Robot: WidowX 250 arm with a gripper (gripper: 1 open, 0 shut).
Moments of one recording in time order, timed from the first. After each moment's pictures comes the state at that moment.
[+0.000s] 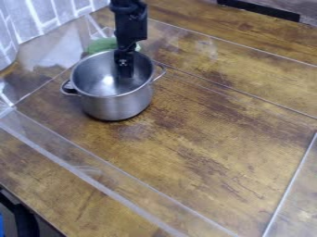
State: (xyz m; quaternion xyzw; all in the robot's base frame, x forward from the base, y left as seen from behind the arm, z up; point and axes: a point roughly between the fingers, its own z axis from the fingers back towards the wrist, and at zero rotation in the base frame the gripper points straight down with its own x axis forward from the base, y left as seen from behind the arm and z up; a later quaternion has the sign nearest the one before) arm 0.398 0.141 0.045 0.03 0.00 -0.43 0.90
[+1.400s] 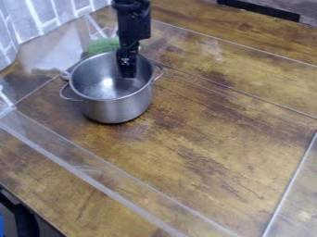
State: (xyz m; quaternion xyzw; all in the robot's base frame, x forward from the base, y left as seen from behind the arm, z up) arm 0.385 0.124 0.057 0.00 0.02 -0.45 0.89
